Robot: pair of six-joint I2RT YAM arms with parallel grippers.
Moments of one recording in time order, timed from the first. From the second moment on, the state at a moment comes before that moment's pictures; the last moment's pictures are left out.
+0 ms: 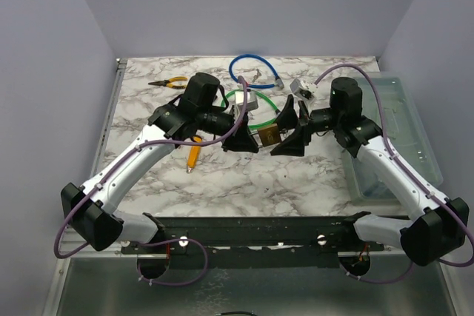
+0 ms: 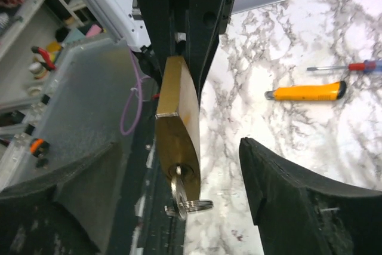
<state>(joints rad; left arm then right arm) -0.66 1.34 1.35 -0.61 0.96 0.14 0.40 1.20 1.03 -0.08 -1.29 0.07</state>
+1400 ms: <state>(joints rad) -0.66 1.41 1.48 -0.79 0.95 0.22 0.50 1.32 1.20 -0.52 -1.26 -0.38</state>
